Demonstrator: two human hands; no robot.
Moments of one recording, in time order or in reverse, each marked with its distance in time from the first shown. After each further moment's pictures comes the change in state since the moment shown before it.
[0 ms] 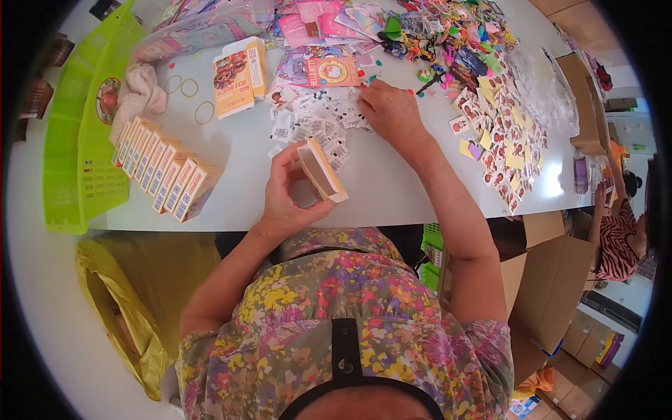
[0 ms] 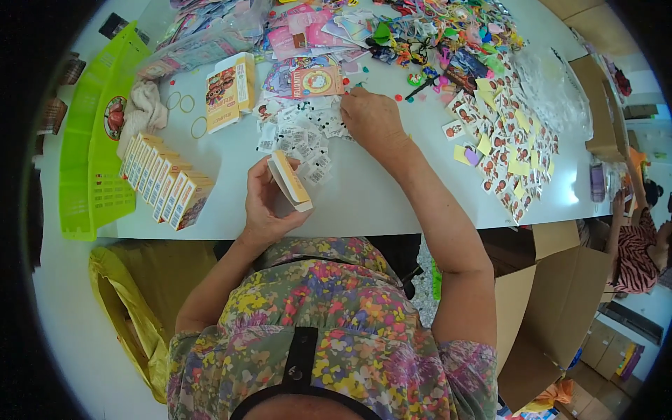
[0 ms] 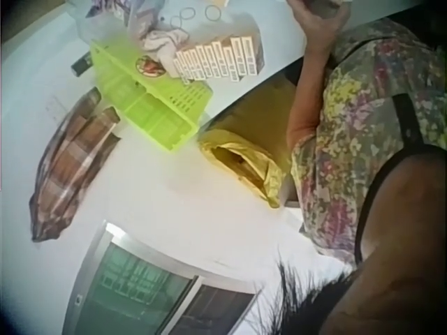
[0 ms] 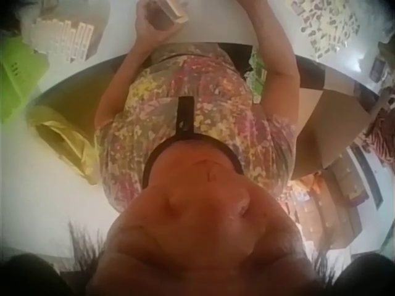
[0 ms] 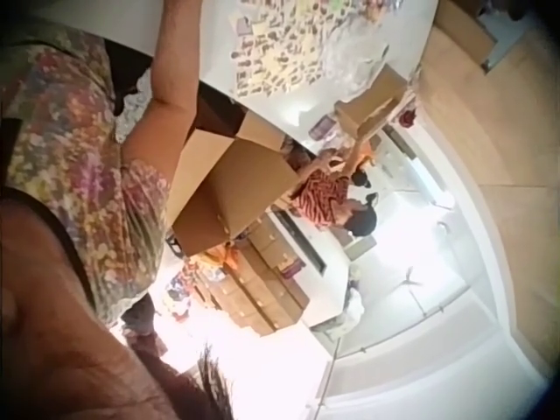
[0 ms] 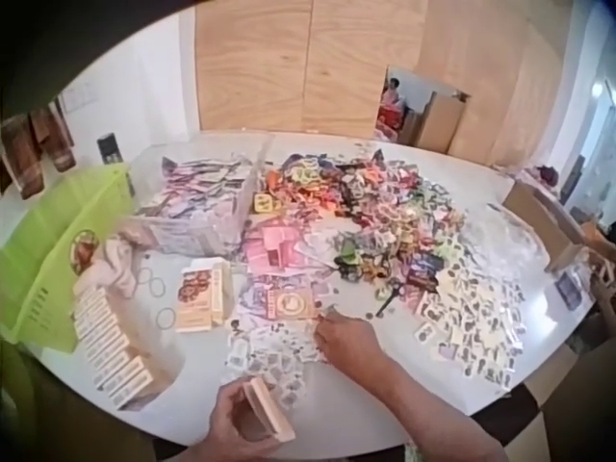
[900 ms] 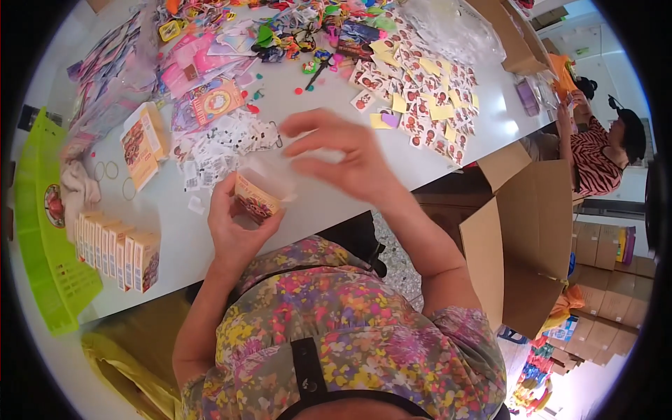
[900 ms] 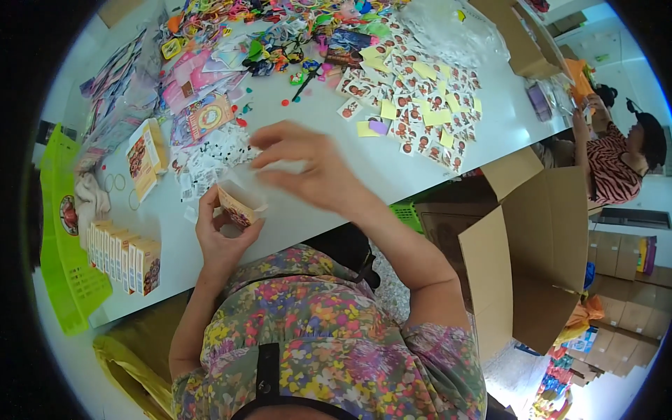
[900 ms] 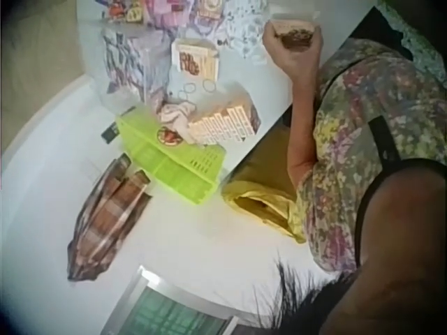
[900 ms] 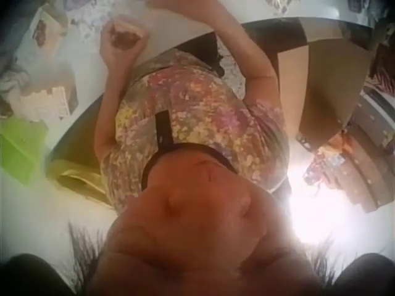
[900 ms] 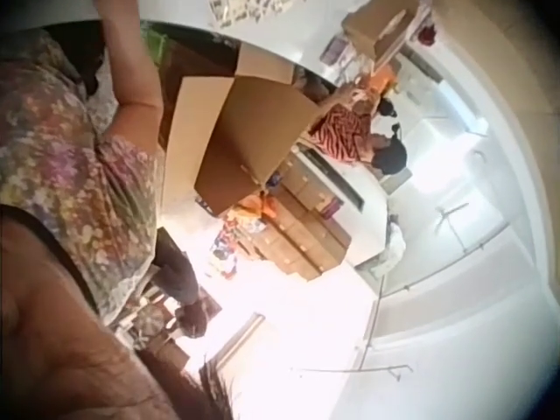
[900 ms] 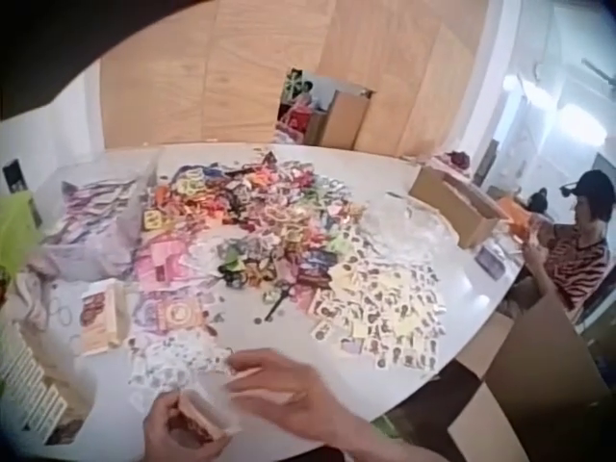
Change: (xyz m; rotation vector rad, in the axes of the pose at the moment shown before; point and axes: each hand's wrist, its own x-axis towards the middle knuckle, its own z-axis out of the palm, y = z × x) left_hand 0.020 0.021 0.042 0.272 -0.021 0.014; right_hand -0.087 -0.026 -0.083 0.905 0.165 0.077
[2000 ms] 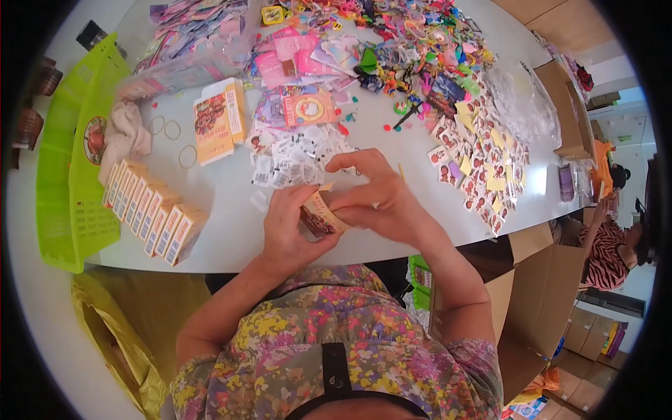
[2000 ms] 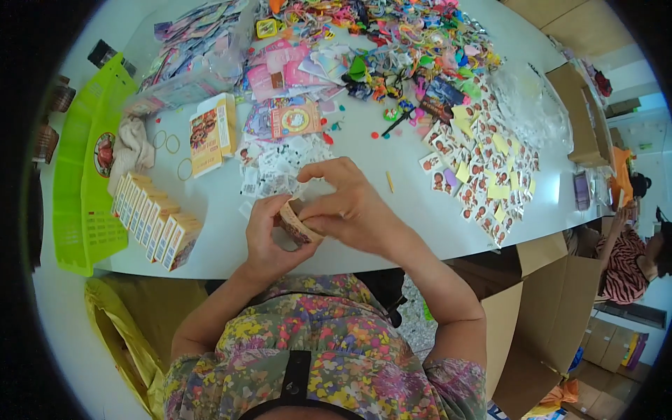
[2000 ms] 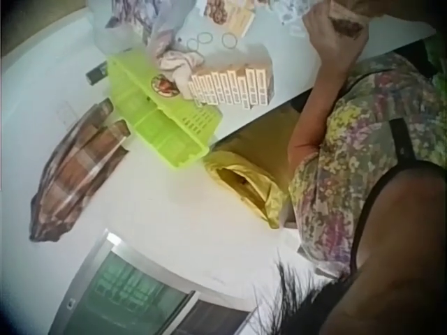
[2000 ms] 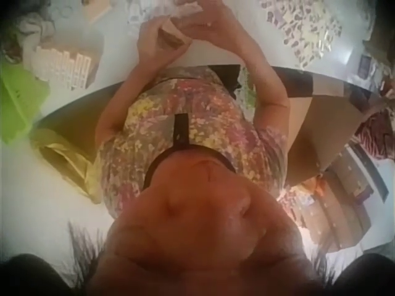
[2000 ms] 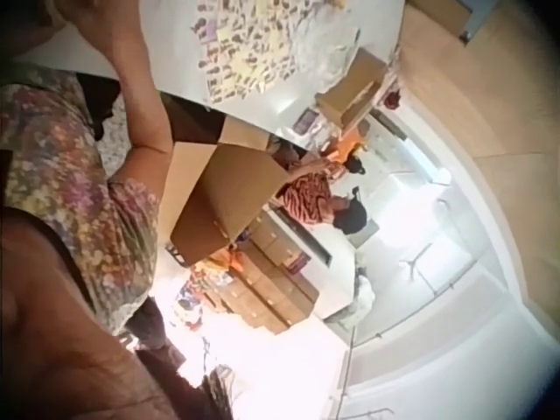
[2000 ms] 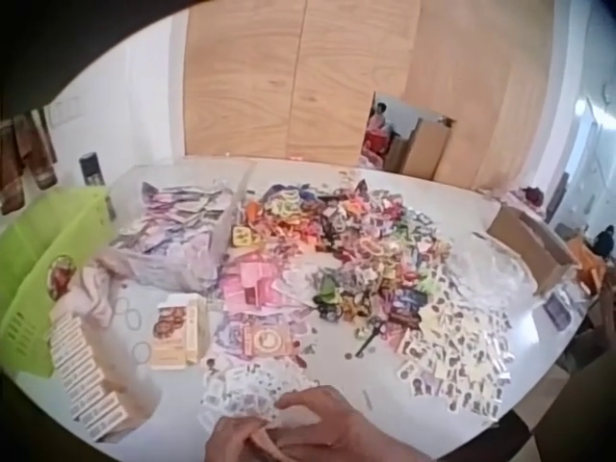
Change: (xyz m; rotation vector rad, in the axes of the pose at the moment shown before) left_hand 0.012 0.000 -0.019 0.283 0.079 0.248; right_hand 0.044 -0.011 0.033 -0.238 -0.267 -0.207
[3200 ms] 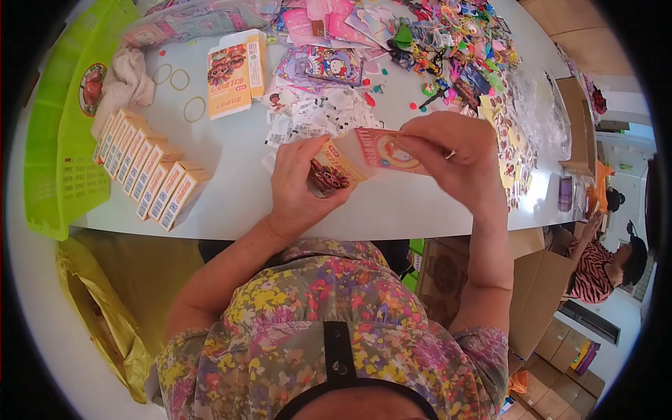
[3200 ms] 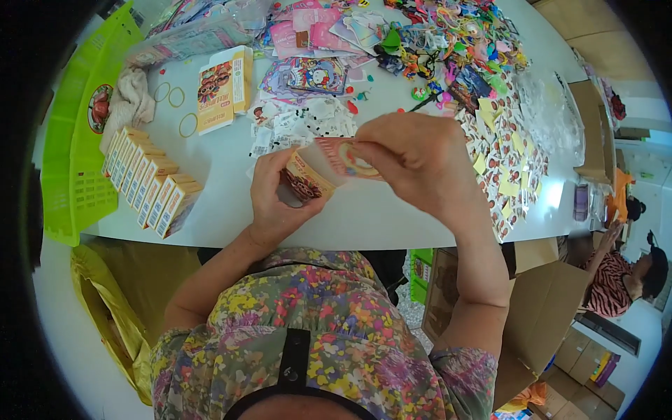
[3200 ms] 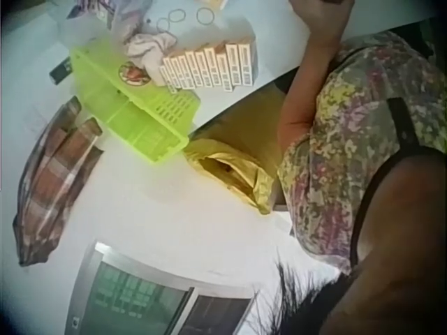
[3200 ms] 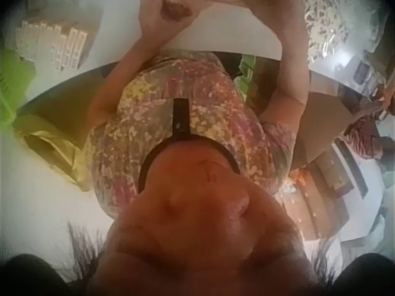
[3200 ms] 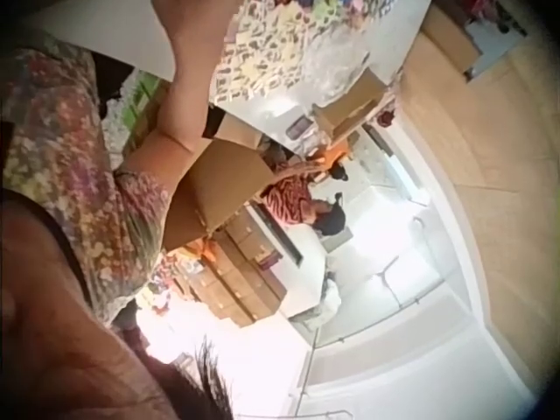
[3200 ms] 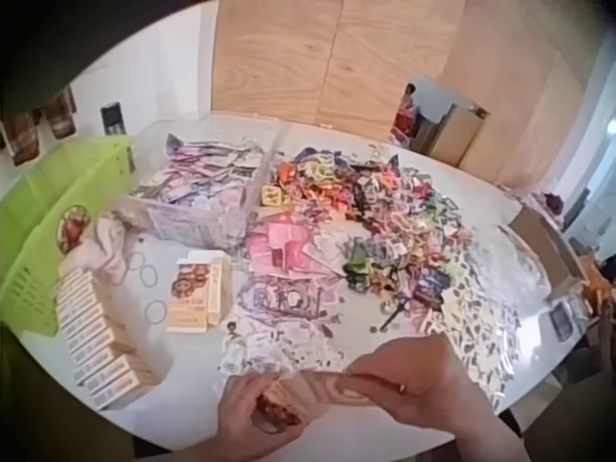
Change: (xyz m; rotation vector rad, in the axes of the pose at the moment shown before) left_hand 0.000 -0.018 0.003 -0.001 0.164 -0.042; right_hand 0.033 -0.024 -0.040 -0.251 -0.022 0.106
